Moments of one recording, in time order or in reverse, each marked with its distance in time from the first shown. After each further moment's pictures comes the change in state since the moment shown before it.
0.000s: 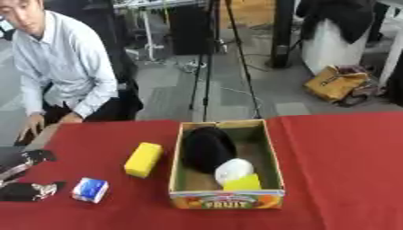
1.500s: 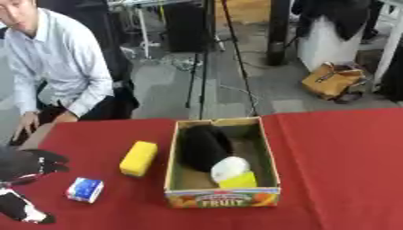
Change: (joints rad) left arm -0.159 0.079 -0.068 0.184 -0.750 -0.809 0.068; right arm 0.002 -0.024 0.020 0.000 -0.011 0.016 0.008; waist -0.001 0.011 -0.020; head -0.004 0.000
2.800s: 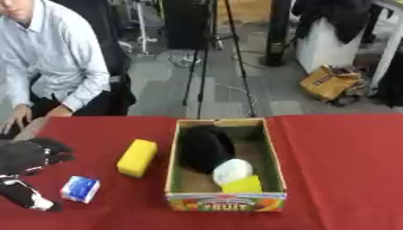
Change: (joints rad) left arm -0.154 -0.075 0.019 0.227 -0.215 -0.054 0.239; right arm -0.033 -0.002 0.034 0.000 -0.037 0.008 0.016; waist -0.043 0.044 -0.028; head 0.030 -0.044
